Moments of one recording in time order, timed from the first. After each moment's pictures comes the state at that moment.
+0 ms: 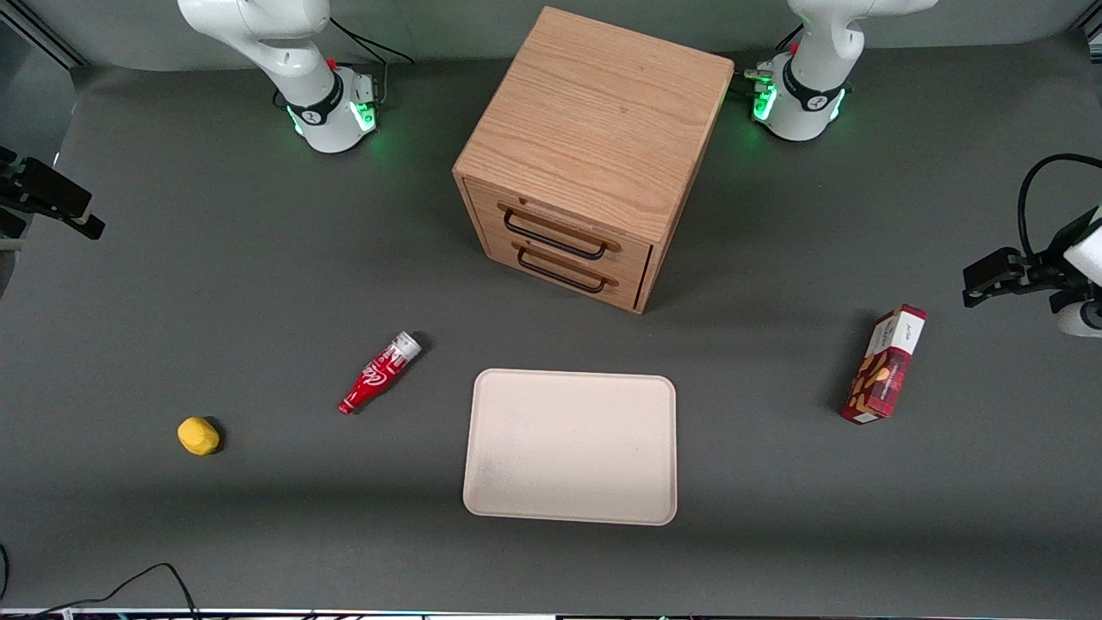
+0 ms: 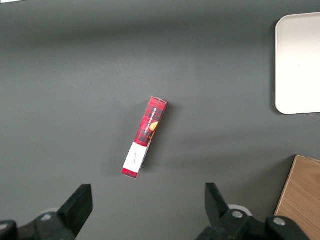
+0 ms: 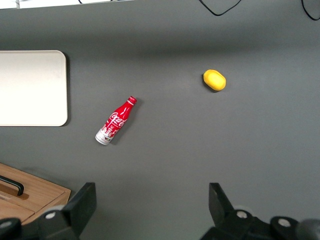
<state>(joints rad) -0.05 -0.01 0.03 -1.41 0.02 1.49 0.06</state>
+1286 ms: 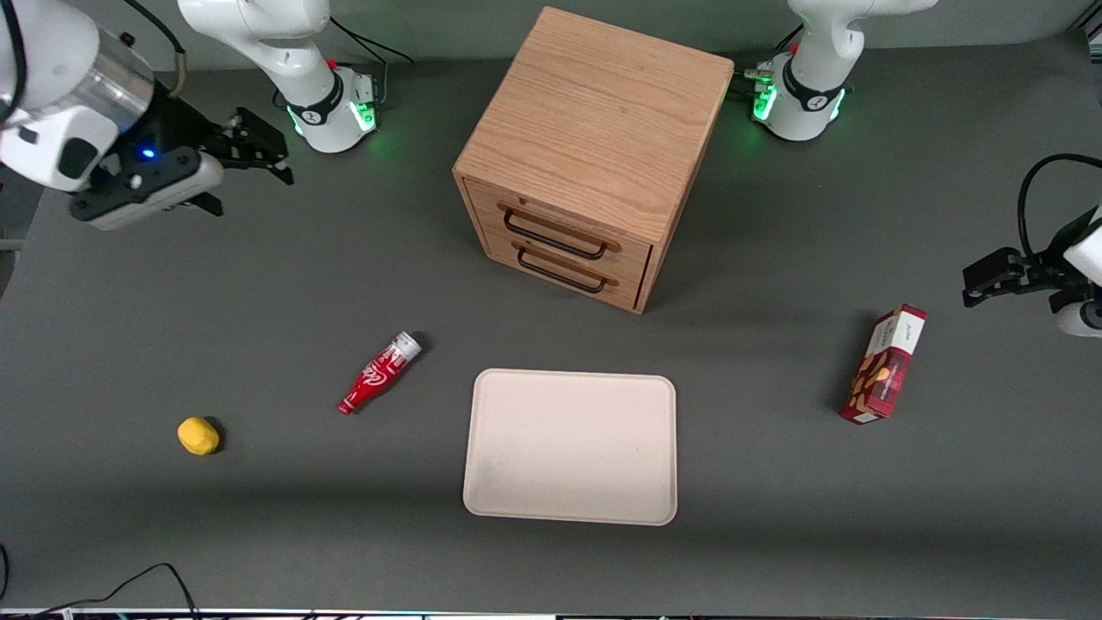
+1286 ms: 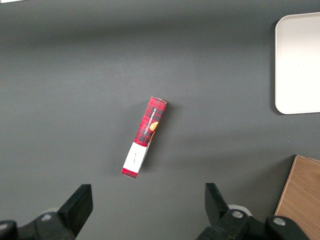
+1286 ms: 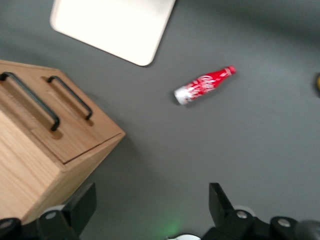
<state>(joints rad) -0.04 0.02 0.33 -1.46 0.17 1.43 -0.04</state>
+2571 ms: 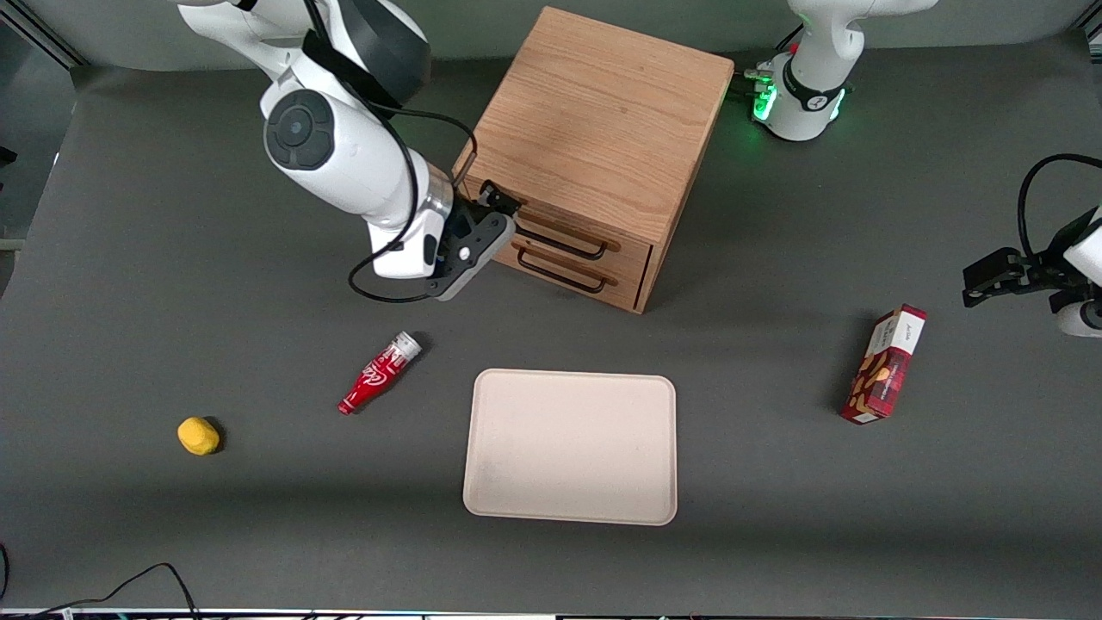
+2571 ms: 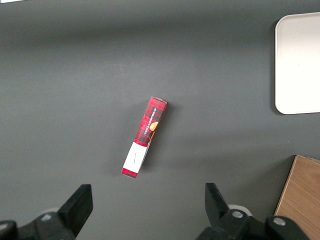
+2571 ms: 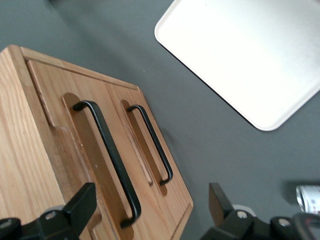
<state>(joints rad) 0.01 0.32 0.69 -1.61 0.15 1.97 -0.05</state>
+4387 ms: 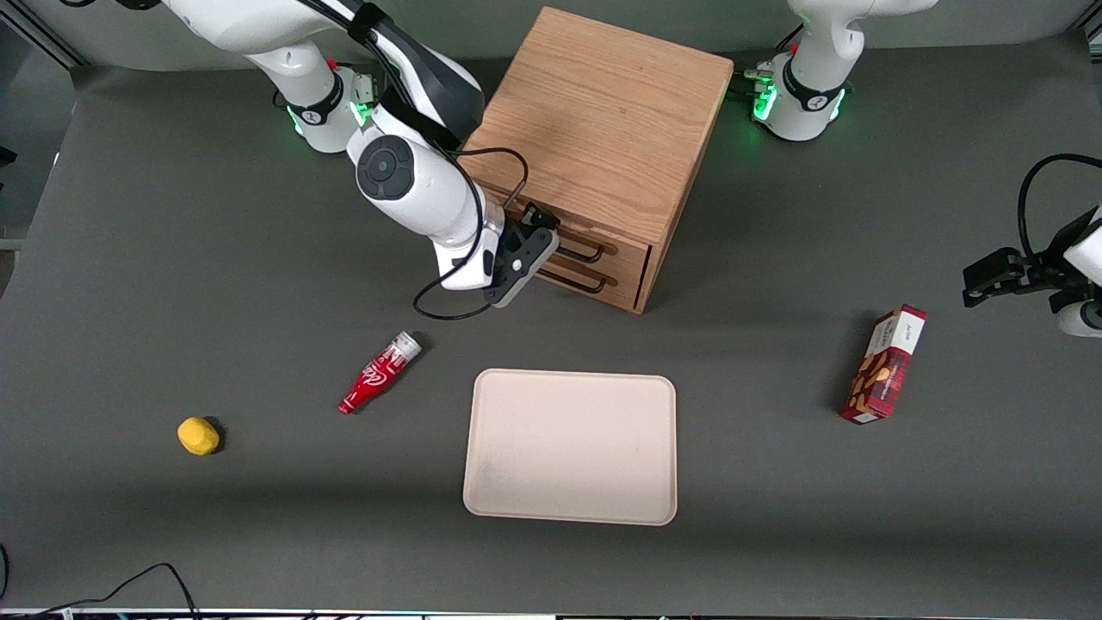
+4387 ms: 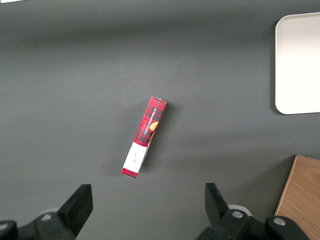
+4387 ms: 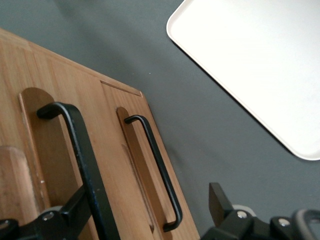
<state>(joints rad) 0.05 0.41 0.71 -1.79 0.10 2.28 -0.08</state>
